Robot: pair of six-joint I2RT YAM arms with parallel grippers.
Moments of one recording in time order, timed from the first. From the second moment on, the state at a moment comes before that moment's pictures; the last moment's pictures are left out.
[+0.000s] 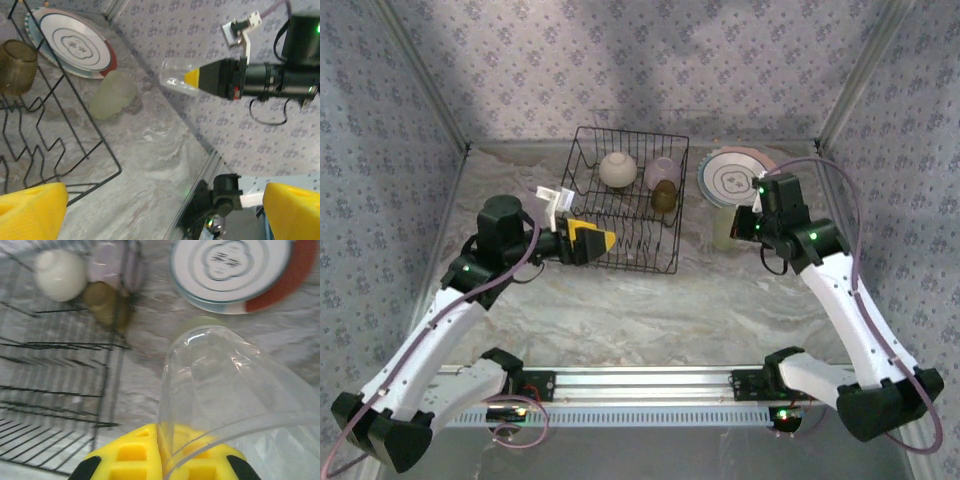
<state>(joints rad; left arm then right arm) -0.48 0.89 0.95 -0.39 0.68 -0.51 0.33 1.10 1.23 -0.93 0.07 0.41</state>
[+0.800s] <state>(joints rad) -0.49 0.65 0.85 -0.56 0.55 -0.39 0.09 1.68 1.46 -1.12 0.14 0.27</state>
